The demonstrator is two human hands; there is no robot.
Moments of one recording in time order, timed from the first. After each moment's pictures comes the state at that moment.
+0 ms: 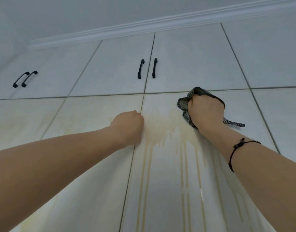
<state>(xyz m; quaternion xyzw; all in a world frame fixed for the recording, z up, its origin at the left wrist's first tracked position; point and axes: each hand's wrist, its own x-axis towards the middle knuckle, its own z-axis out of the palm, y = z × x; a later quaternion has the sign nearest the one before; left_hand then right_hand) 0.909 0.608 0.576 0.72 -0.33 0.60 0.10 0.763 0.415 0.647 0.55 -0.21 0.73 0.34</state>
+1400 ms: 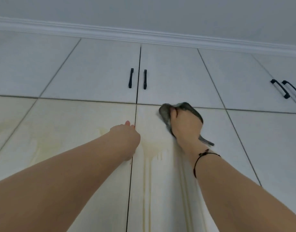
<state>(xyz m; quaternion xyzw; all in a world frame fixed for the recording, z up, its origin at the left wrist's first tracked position) 0.915 0.617 0.583 0.78 -0.35 0.53 -0.03 0.794 0.456 0.645 0.51 -0.27 0.78 0.25</state>
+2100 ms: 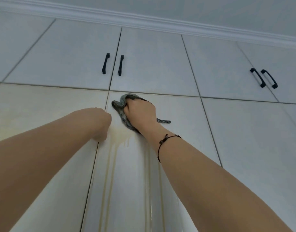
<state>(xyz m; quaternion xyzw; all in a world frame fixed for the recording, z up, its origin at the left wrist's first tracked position) 0.883 0.613 0.591 0.81 -0.33 0.49 0.00 0.815 0.469 0.642 0.65 -0.14 0.65 0.36</state>
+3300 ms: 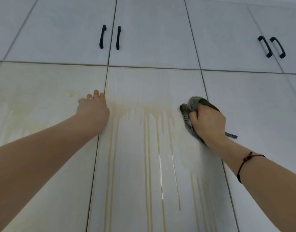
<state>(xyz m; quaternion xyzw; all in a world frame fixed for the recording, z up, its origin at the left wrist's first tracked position) 0.896 0.598 0.539 0.81 -0.25 0.52 -0.02 0.660 0.359 0.514 0.58 -0.25 0.72 0.30</state>
